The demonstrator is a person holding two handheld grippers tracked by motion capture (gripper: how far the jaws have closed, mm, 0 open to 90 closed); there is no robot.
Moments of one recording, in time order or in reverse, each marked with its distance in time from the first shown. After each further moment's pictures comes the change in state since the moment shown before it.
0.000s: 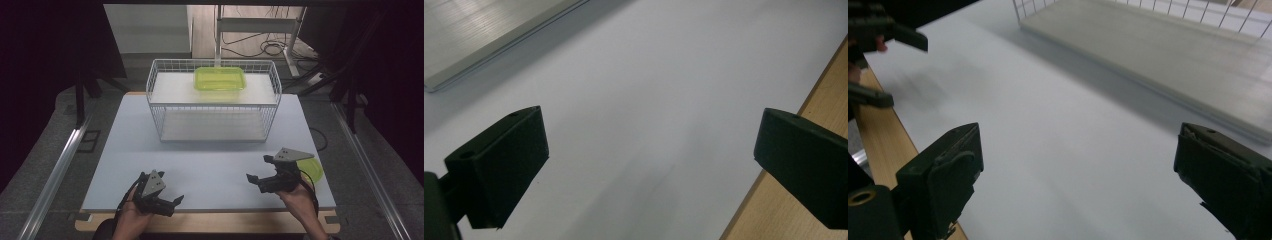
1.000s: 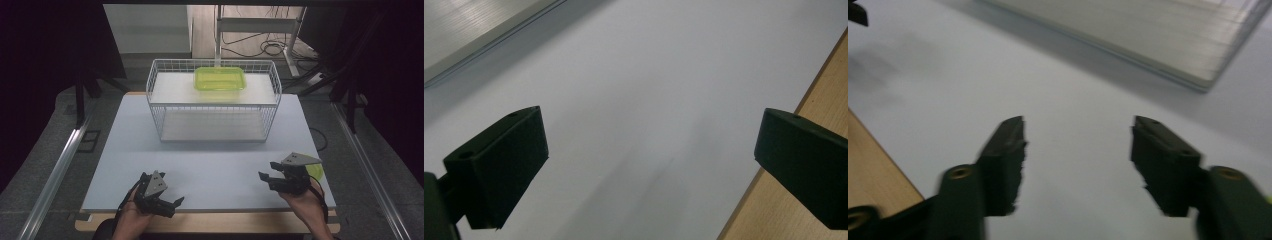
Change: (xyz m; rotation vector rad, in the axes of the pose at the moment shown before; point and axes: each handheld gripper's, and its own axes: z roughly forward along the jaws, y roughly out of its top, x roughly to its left) left arm -0.001 -0.001 0.003 0.033 -0.004 0.023; right arm -0.010 -0.014 -0.020 0.058 -0.152 0.040
